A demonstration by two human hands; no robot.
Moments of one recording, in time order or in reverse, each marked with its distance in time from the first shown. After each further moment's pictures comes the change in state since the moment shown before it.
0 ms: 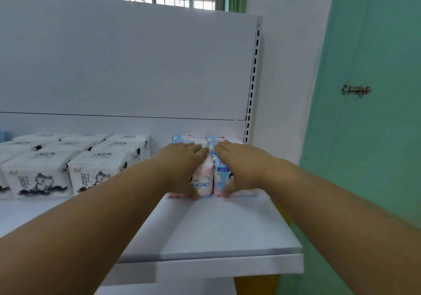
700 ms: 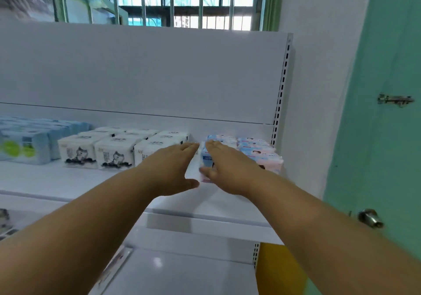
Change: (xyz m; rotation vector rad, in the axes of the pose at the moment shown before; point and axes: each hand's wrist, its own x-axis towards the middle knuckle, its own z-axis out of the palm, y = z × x) left_hand -0.130 0.000 -0.018 -0.246 0.117 -0.288; right_hand -0.030 -0.106 -0.029 0.426 0.170 -0.057
